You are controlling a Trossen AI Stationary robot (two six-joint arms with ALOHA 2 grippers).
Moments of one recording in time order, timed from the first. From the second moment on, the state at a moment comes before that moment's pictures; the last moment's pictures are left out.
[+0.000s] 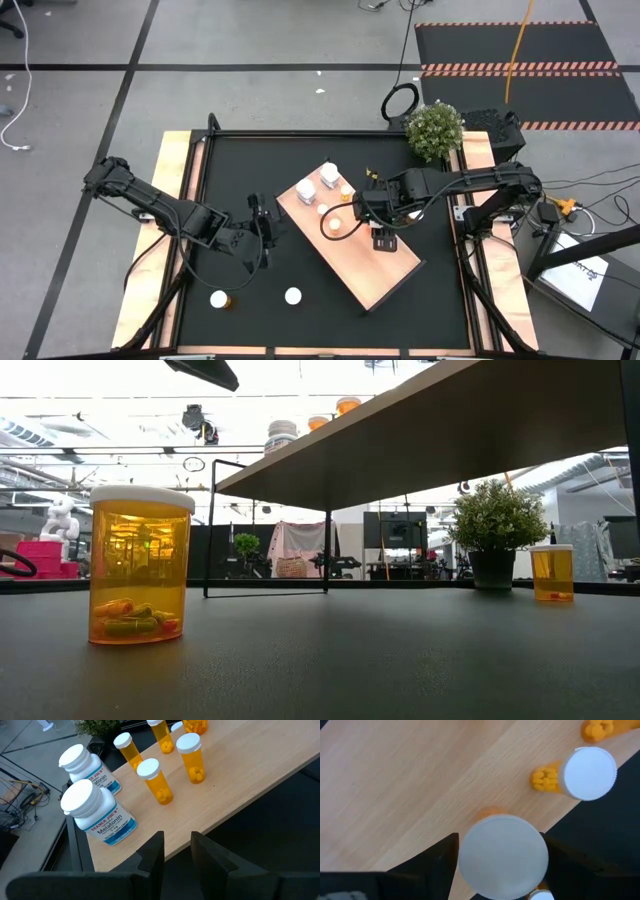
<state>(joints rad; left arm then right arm) -0.43 1.31 1.10 -0.57 -0.64 -0.18 0.12 1.61 1.56 -1.32 0.02 0.20</state>
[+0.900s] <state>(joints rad) -0.43 1.31 1.10 -0.57 -0.64 -0.19 0.12 1.58 1.56 -1.26 0.00 0.20</state>
